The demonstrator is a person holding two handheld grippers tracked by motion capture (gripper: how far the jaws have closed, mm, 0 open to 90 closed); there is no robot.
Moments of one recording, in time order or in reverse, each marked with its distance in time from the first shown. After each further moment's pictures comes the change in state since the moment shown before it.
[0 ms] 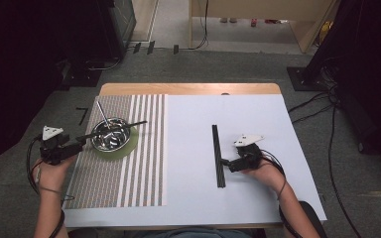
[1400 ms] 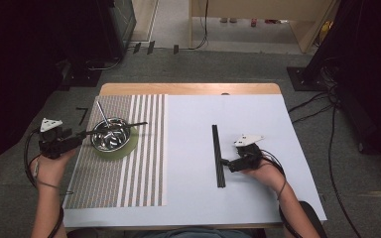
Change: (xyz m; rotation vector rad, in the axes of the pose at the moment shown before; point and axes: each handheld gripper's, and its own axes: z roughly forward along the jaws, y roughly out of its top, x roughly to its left) left arm -0.013 0.029 -0.014 0.012 -0.049 -0.012; right arm 0.000 0.000 0.000 0.002 0.000 0.001
